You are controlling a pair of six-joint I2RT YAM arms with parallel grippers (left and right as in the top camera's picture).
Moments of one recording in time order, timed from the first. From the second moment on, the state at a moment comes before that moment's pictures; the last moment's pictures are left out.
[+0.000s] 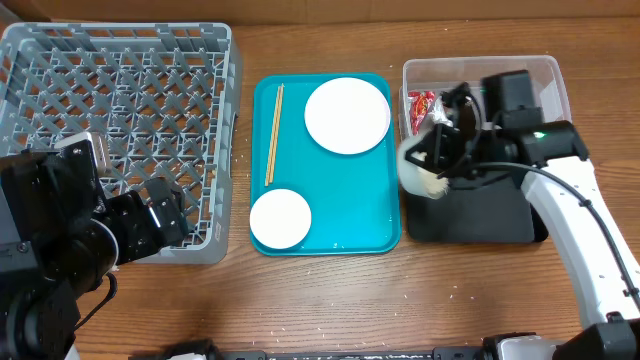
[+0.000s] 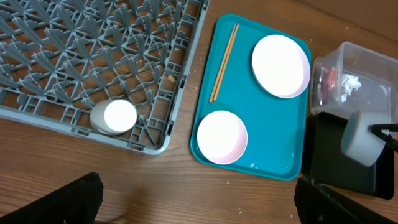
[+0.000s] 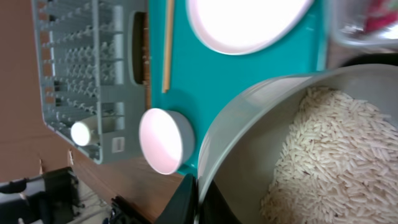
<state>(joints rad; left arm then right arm) 0.14 1.14 1.93 -1.69 0.16 -0.24 0.10 1.49 1.25 -0.89 -0.67 0.33</state>
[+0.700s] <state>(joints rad) 0.14 1.14 1.93 -1.69 0.16 -0.24 -0.46 1.56 0.83 -0.54 -1.49 0.08</state>
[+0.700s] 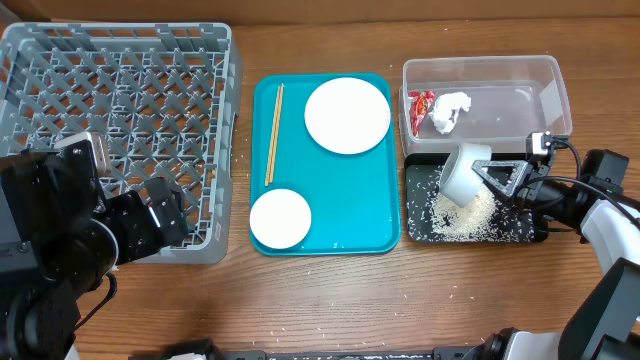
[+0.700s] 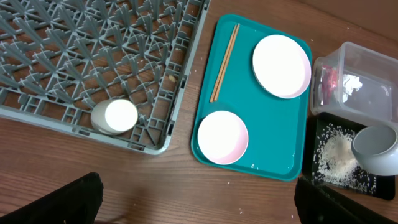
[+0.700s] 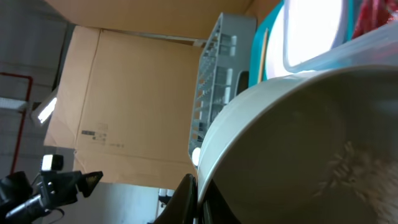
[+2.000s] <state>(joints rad) 0.14 1.14 1.93 -1.69 0.16 -0.24 0.62 1.30 0.97 -0.55 -0.30 0.38</state>
